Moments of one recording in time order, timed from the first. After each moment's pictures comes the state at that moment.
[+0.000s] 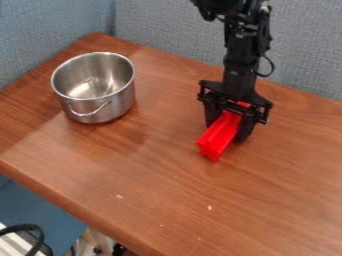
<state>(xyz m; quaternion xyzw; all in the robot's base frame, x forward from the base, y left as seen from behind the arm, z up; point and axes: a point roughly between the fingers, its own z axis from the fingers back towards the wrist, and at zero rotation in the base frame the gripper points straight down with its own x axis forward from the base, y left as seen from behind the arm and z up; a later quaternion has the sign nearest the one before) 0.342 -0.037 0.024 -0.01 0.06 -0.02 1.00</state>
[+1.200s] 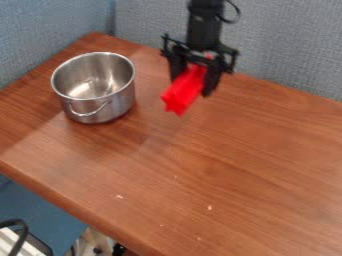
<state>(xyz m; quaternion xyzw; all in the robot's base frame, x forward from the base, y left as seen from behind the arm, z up) 0.333 0.035 0.103 0.00 0.06 0.06 1.00</state>
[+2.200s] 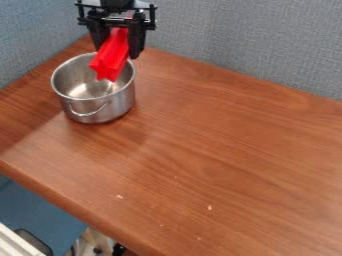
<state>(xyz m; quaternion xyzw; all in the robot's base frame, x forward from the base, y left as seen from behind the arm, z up) 0.308 0.108 0.125 -0.01 0.03 0.16 0.99</state>
